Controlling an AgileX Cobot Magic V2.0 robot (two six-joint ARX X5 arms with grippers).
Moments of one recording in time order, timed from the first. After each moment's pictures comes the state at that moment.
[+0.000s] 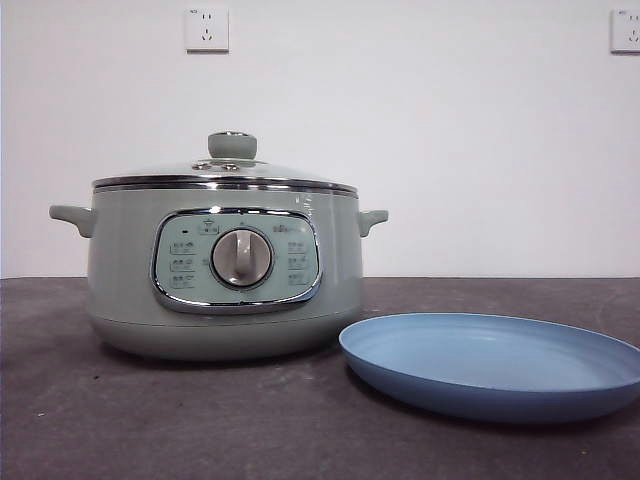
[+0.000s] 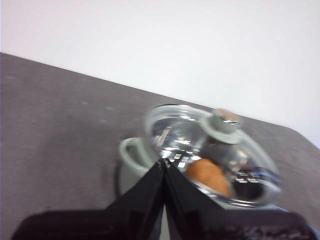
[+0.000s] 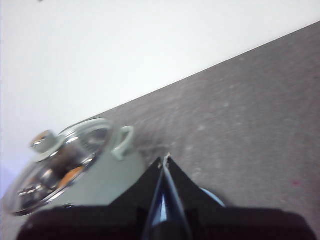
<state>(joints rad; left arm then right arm) 0.01 0.17 0.38 -0.30 0.29 -0.36 0.07 0.17 0.36 -0.29 -0.26 0.43</state>
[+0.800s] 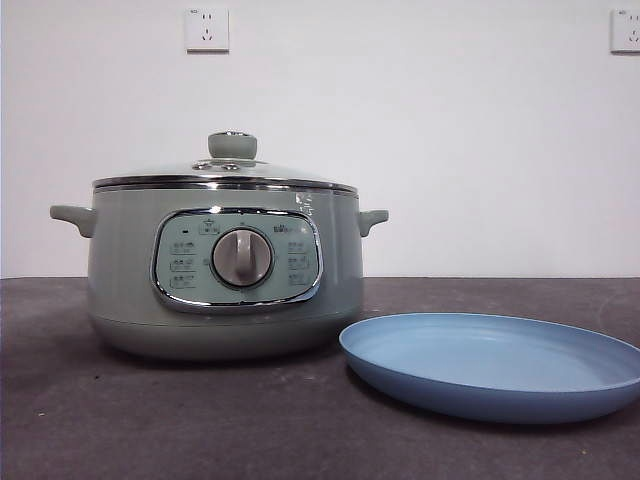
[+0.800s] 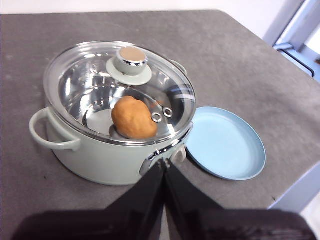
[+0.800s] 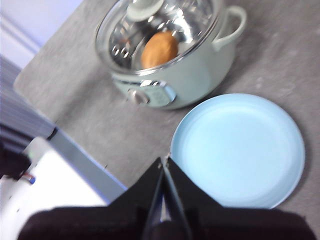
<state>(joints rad) 0.01 0.61 0.92 -0.86 0.63 0.08 0.15 0.86 1.09 -1.03 -0.64 -0.13</state>
